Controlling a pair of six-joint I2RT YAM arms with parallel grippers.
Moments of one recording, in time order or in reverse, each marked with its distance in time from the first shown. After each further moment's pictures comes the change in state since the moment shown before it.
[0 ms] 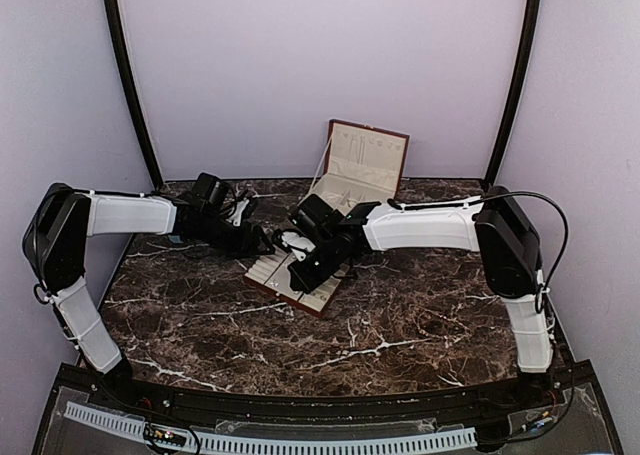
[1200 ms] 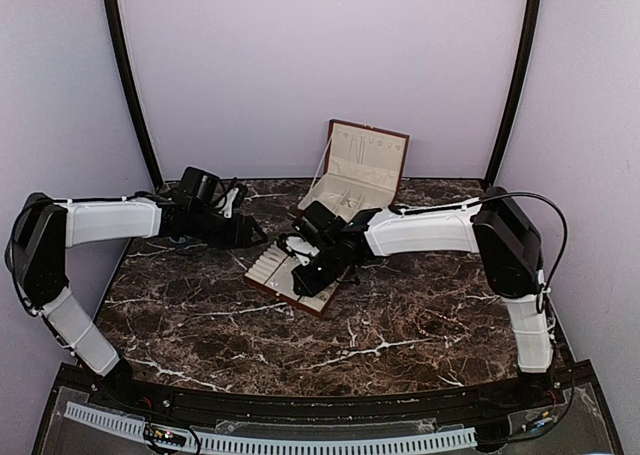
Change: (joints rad) left arm 0.000 -0.114 -0.051 0.048 -0.097 0.001; right arm 0.000 -0.001 -0.055 0.047 0.040 0.017
